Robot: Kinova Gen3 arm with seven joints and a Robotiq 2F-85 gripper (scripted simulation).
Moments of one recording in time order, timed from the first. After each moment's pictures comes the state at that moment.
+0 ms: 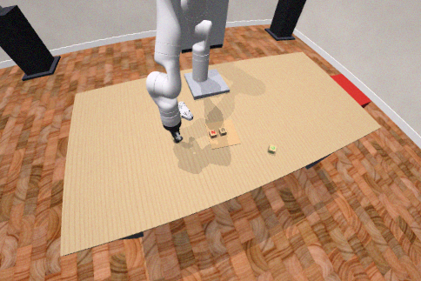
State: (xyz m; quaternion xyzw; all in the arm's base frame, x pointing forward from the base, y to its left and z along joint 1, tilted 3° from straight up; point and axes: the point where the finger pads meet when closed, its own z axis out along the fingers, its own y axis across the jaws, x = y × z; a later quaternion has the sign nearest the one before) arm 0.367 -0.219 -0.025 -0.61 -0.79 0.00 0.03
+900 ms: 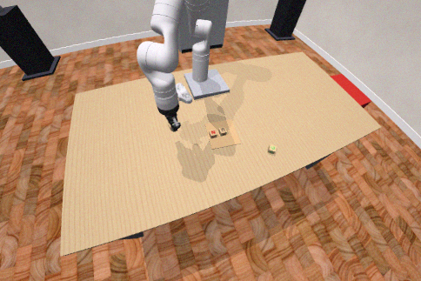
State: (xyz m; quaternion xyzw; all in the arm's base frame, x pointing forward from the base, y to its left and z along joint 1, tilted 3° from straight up) arm 0.370 -0.222 0.071 -0.61 -0.79 0.00 0.03
